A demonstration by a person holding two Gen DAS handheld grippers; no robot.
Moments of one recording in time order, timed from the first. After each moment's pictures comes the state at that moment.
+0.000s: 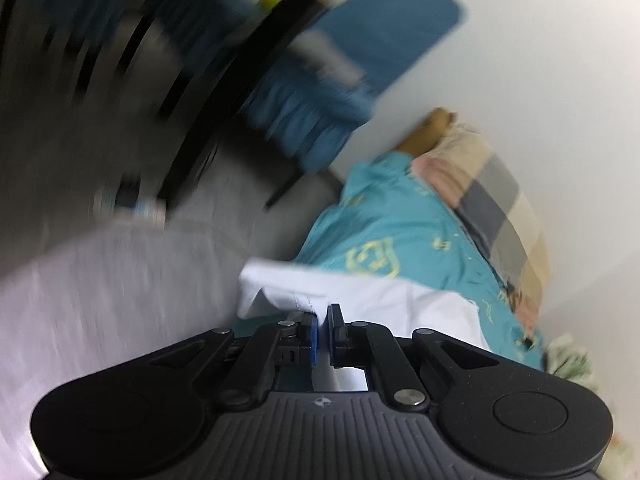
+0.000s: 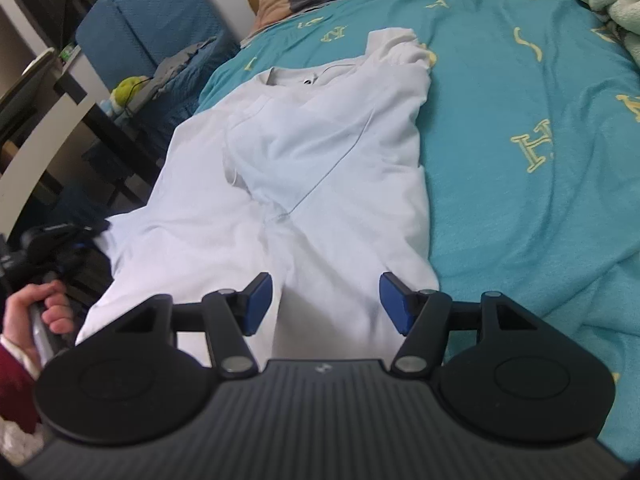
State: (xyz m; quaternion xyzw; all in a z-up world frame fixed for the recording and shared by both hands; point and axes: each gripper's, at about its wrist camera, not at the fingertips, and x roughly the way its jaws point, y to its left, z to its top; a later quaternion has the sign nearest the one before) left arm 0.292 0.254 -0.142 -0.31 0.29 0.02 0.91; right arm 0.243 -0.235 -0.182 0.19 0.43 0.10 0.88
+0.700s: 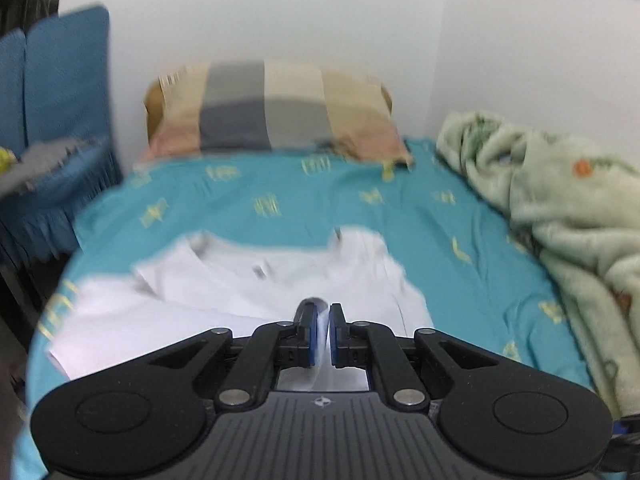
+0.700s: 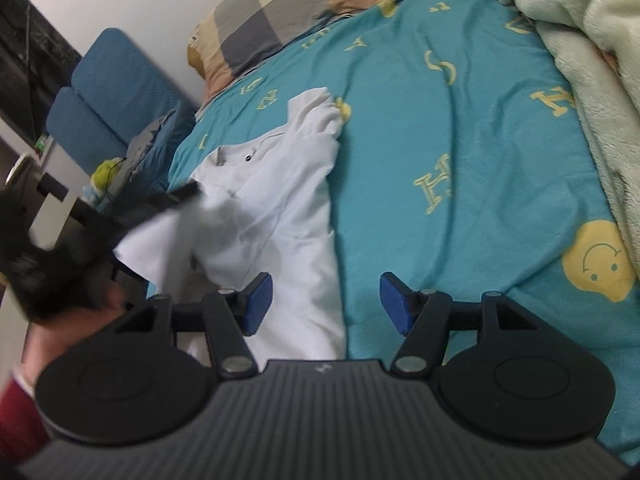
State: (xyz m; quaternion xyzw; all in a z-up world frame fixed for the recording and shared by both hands) left arm 0.326 -0.094 -0.112 0.02 0.32 -0.20 0.93; right arm 0.233 -0.316 -0.165 0.29 0.39 0.04 0.87
